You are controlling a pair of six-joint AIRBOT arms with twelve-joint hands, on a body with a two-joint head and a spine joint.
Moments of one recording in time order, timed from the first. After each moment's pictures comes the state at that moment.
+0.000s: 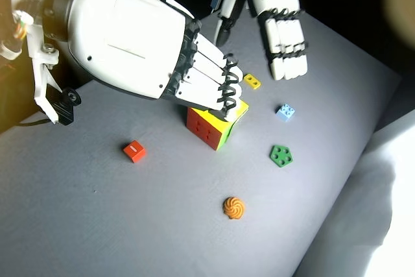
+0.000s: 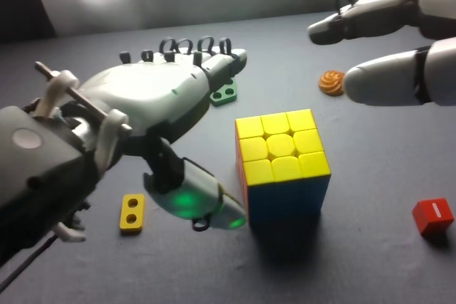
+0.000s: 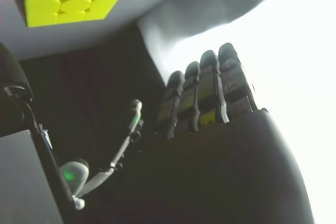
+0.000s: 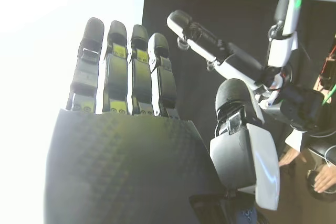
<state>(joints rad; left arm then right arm) 0.49 -0.91 0.56 -1.34 -0.70 2.02 -0.24 -0.64 0.74 -1.64 0.07 0.84</state>
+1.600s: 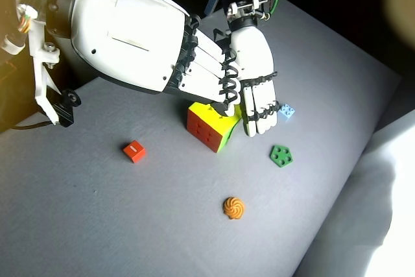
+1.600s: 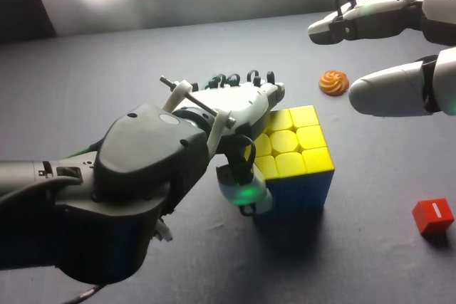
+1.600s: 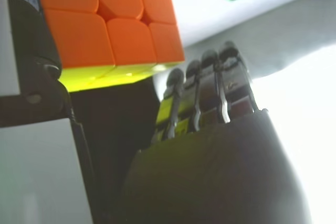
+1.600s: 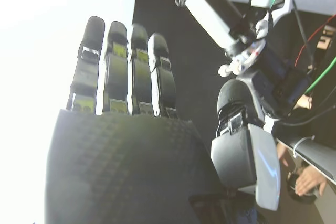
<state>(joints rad) 0.49 -1.27 0.83 -1.58 -0.80 2.09 -0.23 -0.62 0.74 -1.65 0.12 0.75</state>
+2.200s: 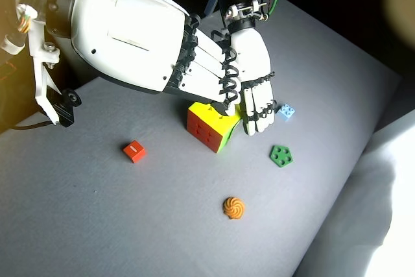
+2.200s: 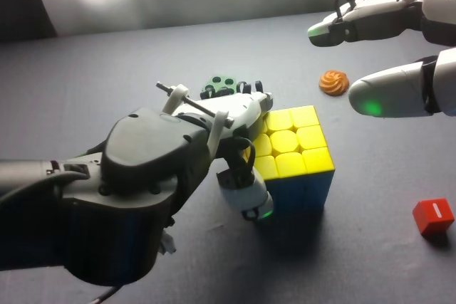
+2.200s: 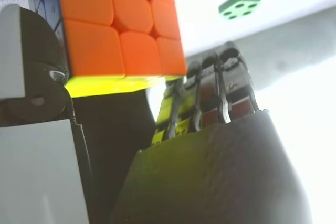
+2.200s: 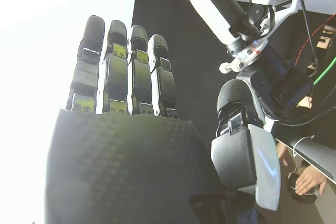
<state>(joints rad) 0.48 -1.29 0.83 -1.69 -0.86 2.10 -0.23 -0.62 0.74 -1.65 0.12 0.75</state>
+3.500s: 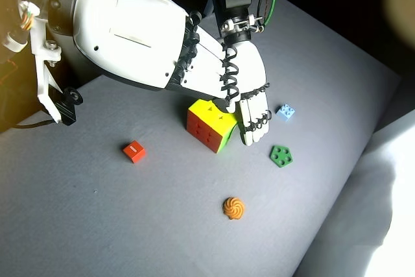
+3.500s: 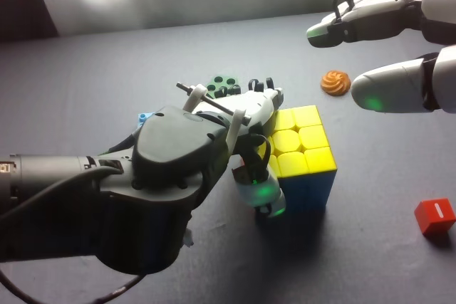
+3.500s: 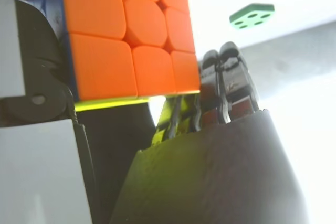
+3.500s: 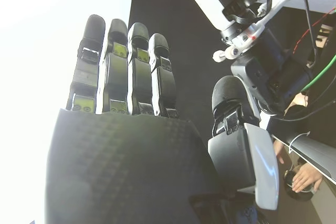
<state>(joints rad) 0.49 -1.36 0.90 -1.68 -0.84 2.08 -0.22 -0.62 0.74 -1.65 0.13 0.75</state>
